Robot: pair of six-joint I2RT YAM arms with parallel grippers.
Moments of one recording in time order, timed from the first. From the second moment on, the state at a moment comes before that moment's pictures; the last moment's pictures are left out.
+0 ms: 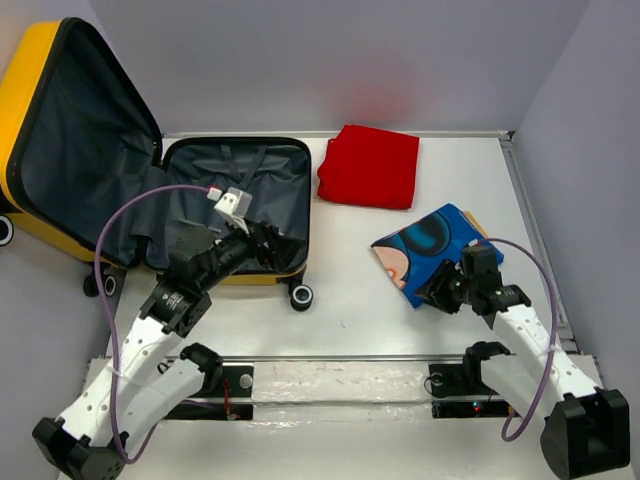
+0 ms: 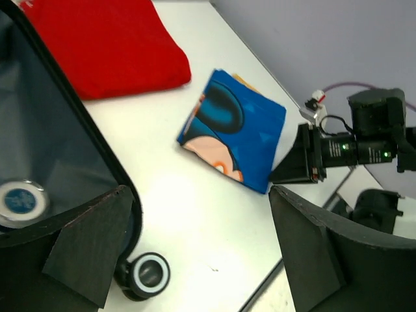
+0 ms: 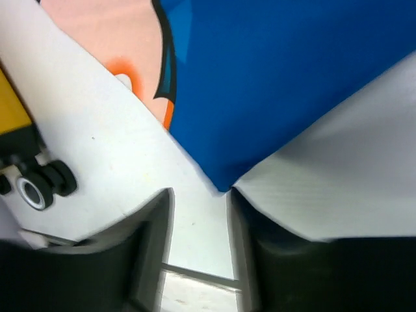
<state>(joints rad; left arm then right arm) -0.50 0.68 0.72 -0.15 0.28 -0.43 0.17 0.83 0.42 -0.52 -0.25 0.79</state>
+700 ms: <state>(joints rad) -1.06 1.59 1.16 -0.13 -0.29 -0.54 0.16 0.86 0.80 -0.54 0.28 0.63</state>
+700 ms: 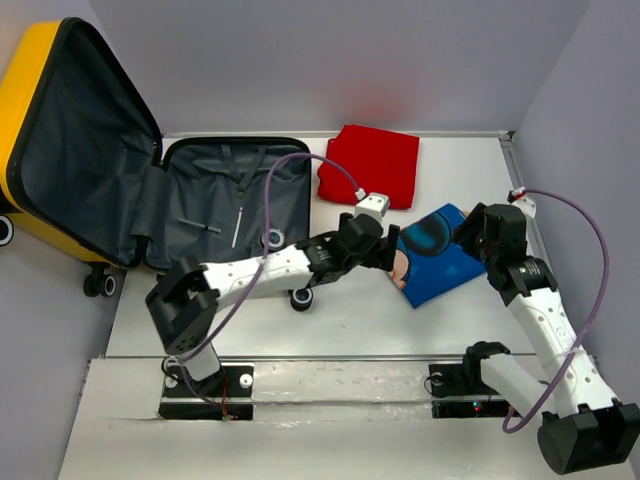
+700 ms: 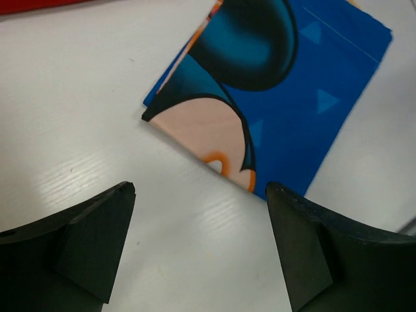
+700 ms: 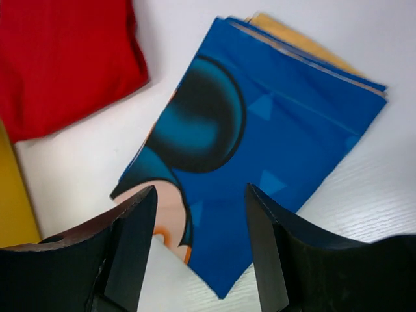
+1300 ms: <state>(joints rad) -0.92 2.12 1.46 -0.12 -0.21 -0.47 0.12 0.79 0.66 -0.50 0.23 0.61</state>
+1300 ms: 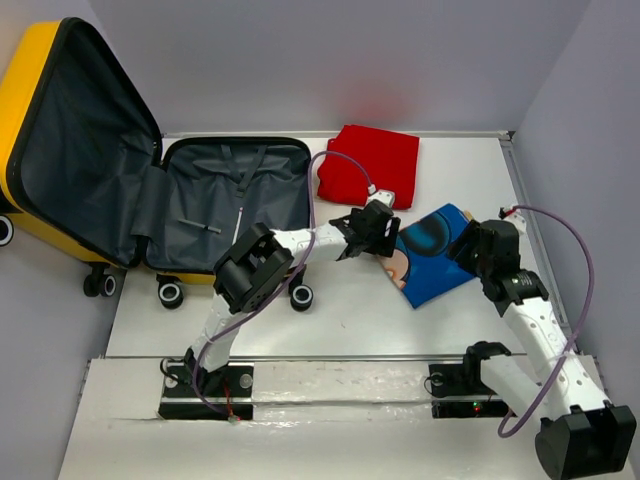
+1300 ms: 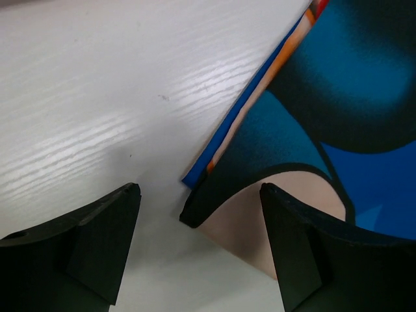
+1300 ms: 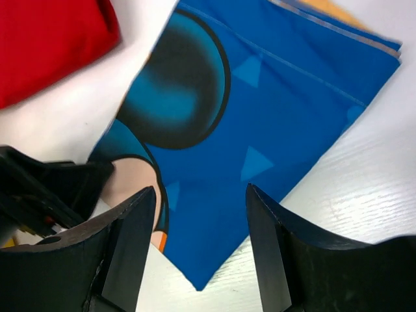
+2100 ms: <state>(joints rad) -0.90 2.17 1.45 0.04 -0.03 -0.44 -0.24 1.11 0.66 -0.35 0.21 0.68</state>
